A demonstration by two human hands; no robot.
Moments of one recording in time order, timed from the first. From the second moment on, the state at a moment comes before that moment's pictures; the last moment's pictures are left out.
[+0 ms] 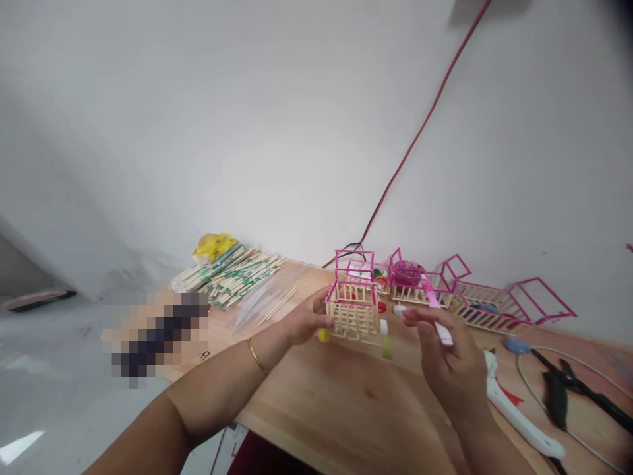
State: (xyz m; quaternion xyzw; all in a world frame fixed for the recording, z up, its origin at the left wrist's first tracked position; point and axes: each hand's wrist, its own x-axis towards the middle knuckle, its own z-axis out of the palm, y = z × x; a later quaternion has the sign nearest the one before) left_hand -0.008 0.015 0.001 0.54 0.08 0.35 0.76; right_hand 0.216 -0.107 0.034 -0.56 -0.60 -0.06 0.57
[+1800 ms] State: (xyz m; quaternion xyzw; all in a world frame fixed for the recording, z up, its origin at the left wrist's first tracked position) left_hand -0.014 0.015 0.010 0.61 0.07 0.33 0.72; right_hand 0.215 -0.111 0.043 -0.56 -0.65 -0.04 0.51
